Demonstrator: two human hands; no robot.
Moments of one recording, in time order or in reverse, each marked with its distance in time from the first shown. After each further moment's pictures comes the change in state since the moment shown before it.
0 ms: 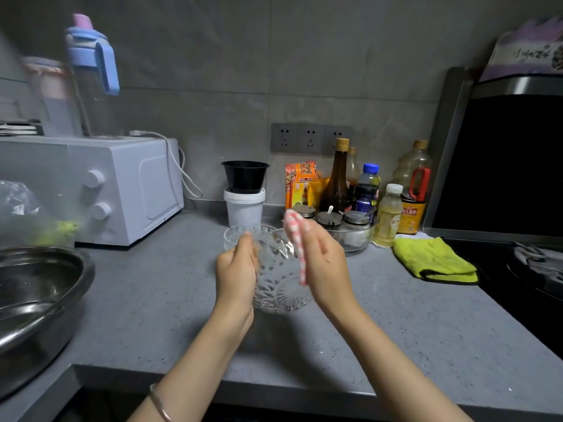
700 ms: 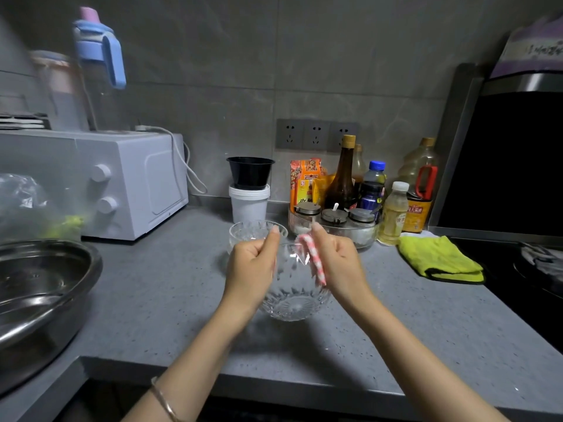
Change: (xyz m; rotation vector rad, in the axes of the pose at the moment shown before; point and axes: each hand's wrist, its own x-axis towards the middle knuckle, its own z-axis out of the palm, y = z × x) left_hand -0.009 0.012 -0.004 0.386 -0.184 0.248; right_hand 0.000 0.005 -0.011 0.123 -0.078 0.115
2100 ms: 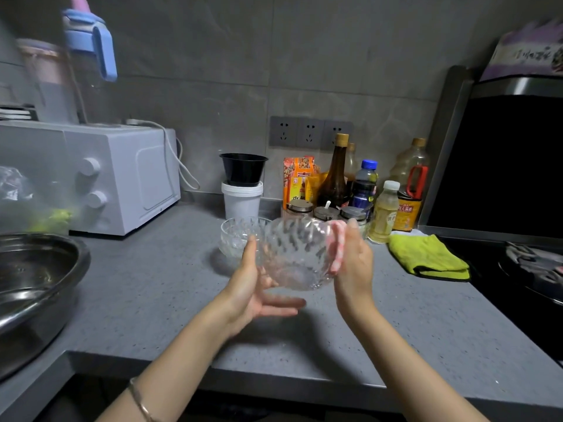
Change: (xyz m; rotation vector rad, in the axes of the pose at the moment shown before) left_hand -0.009 -0.014 -0.003 -0.426 -0.430 -0.669; right_hand -0.003 0.013 -0.012 0.270 0.313 0.019
